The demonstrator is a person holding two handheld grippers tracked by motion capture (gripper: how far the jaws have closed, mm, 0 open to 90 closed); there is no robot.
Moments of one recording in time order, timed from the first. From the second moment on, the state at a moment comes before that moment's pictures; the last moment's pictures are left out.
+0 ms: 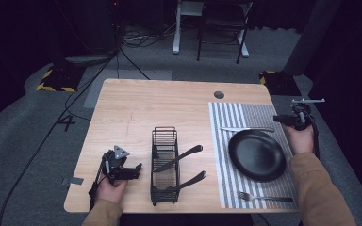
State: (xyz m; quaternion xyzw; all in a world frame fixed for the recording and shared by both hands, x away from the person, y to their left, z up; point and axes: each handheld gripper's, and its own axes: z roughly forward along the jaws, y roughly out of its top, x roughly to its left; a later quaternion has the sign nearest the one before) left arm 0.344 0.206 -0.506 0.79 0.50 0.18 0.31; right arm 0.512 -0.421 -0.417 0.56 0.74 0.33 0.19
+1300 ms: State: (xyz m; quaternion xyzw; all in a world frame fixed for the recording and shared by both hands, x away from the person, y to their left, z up) left arm 0.344 0.206 -0.506 0.79 0.50 0.18 0.31; right arm 0.361 -0.431 -0.360 0.44 0.77 0.42 0.18
